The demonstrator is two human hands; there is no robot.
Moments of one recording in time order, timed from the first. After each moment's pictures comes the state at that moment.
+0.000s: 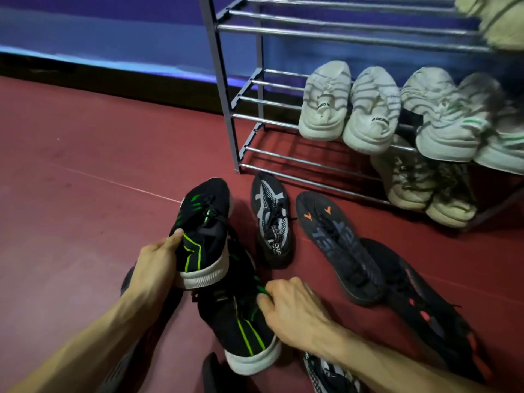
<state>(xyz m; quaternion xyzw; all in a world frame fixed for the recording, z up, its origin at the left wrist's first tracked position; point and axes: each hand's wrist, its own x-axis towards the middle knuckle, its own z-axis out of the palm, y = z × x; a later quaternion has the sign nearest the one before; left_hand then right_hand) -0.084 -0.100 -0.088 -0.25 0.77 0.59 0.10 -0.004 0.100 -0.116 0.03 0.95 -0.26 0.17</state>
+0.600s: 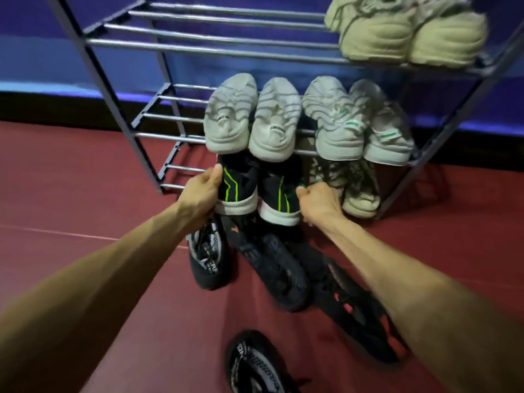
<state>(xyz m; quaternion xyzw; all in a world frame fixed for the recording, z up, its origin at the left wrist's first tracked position) -0.197 0.111 -0.088 -0.02 0.76 0.62 0.19 -0.110 0.311 -0.108 0.34 0.88 -0.32 -0.03</state>
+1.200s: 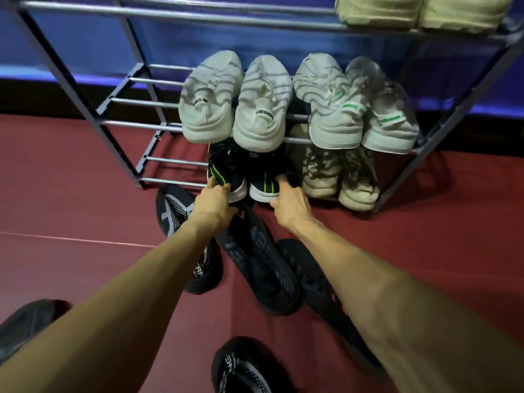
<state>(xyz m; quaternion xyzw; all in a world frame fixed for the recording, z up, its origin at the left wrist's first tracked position) -0.198 0.152 -0.141 0.19 0.96 0.14 0.13 -0.137 0.301 -0.160 0.23 0.93 -0.27 0.02</state>
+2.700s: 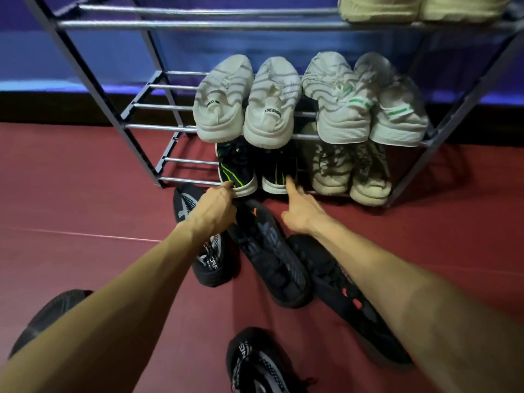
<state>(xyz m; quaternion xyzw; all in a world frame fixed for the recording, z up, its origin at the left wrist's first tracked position) -0.199 0.121 -0.141 0.29 0.94 0.11 0.12 -0.119 0.299 -0.153 0.19 0.94 -0.26 0.14</state>
